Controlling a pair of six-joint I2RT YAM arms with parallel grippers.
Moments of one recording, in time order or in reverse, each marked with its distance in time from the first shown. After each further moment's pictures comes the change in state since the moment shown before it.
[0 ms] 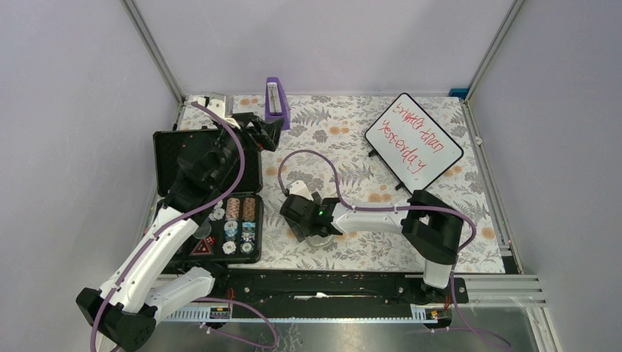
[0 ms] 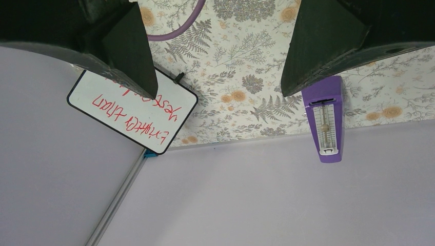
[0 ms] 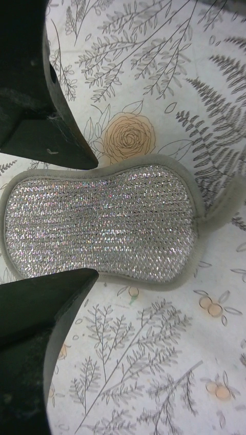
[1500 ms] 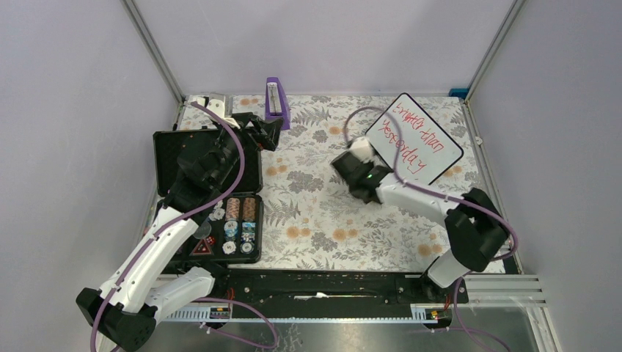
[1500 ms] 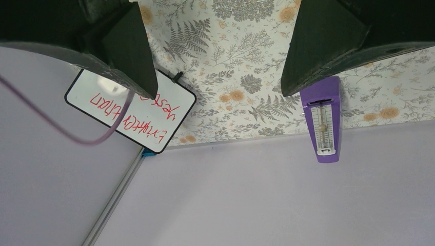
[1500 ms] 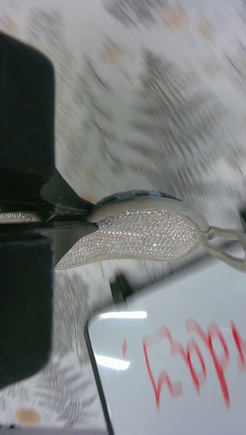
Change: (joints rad) left arm 0.000 0.000 0.000 0.000 -0.011 0.000; right arm -0.417 -0.233 -0.130 -0.039 0.354 -0.080
